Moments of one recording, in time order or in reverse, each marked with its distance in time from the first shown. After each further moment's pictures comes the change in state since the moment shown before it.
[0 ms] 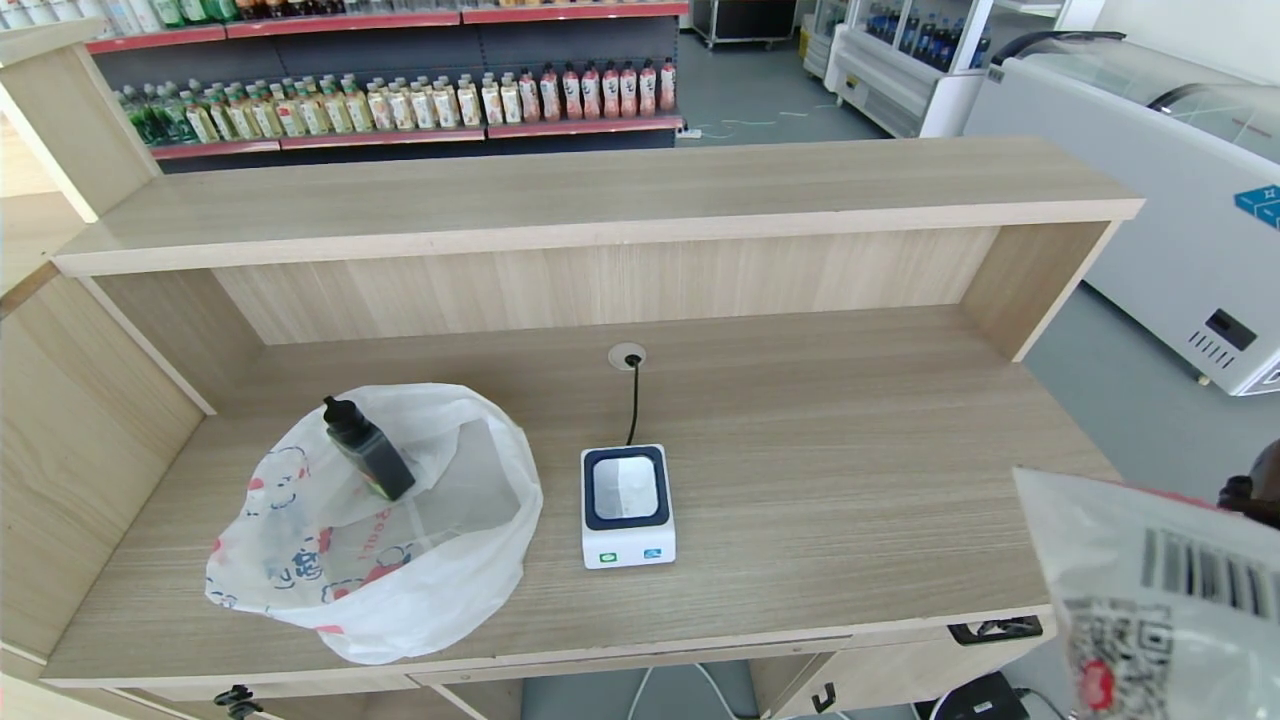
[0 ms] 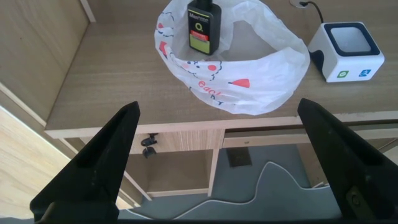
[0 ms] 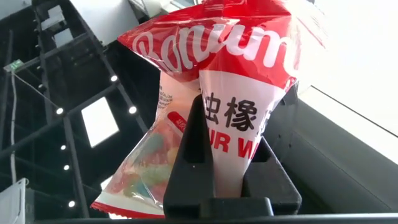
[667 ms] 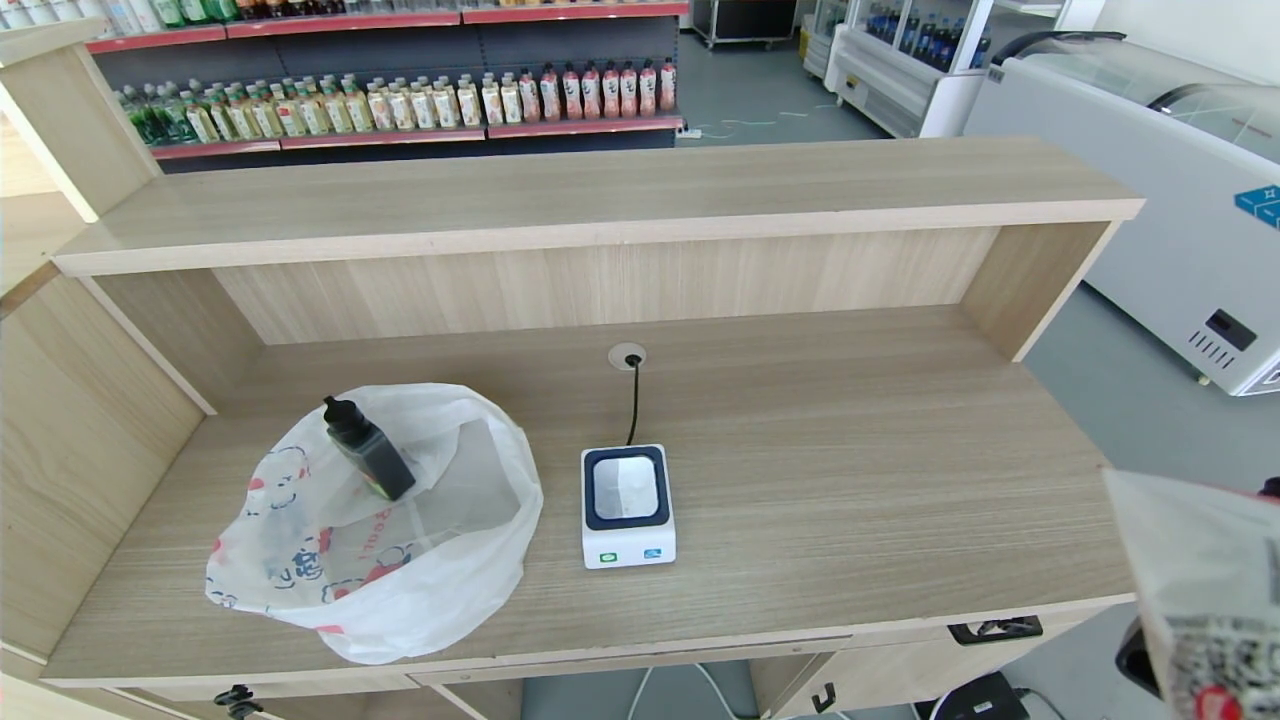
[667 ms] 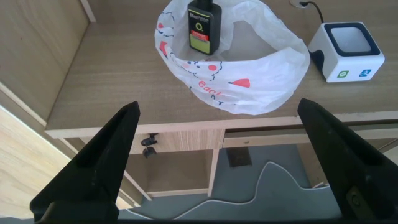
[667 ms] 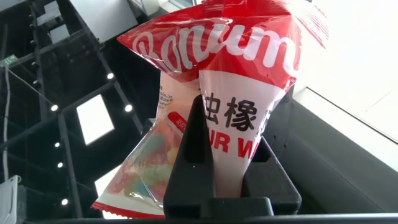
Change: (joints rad) left arm 0.000 0.000 0.000 0.000 0.000 0.000; right arm -0.001 -0.037 0.014 0.005 0.002 0.000
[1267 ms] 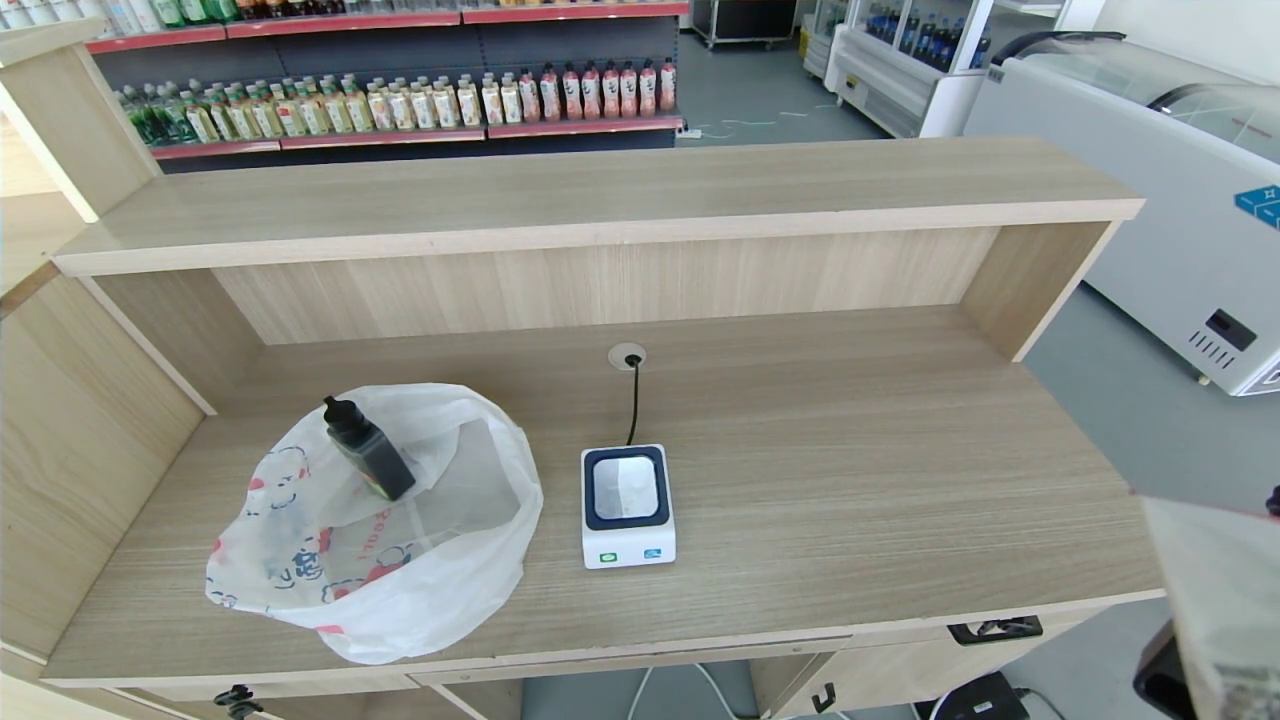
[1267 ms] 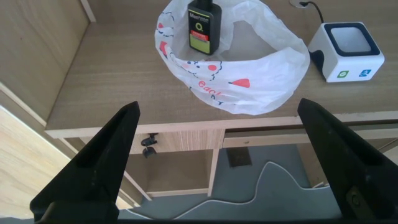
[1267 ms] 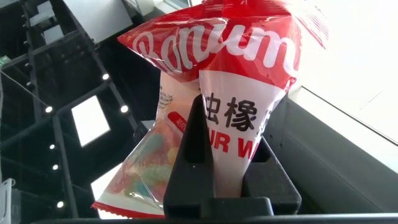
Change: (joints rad) left arm 0.000 0.000 0.000 0.000 0.000 0.000; right arm 0.018 -0.010 0.005 0.001 -0.001 0.000
